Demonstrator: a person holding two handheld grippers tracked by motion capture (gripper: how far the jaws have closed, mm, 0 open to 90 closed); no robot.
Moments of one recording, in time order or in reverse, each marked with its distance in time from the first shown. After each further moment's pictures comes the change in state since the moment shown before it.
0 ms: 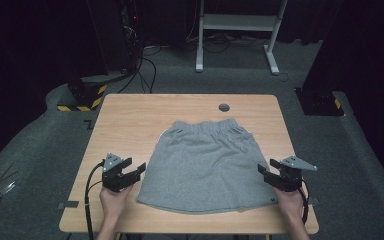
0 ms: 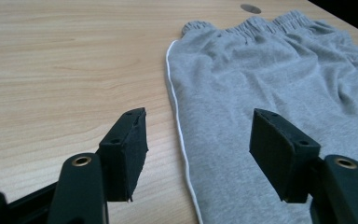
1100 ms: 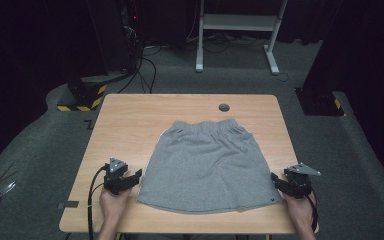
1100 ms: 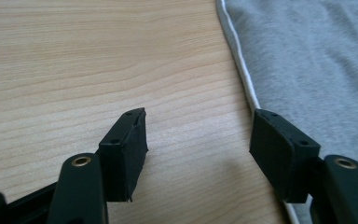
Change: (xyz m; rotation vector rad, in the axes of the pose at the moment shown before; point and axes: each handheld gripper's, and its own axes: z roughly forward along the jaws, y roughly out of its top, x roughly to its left) left arm 0.019 -0.029 0.029 0.147 0.135 0.018; right arm -0.034 -0.037 0.004 0.159 -0.188 -0.007
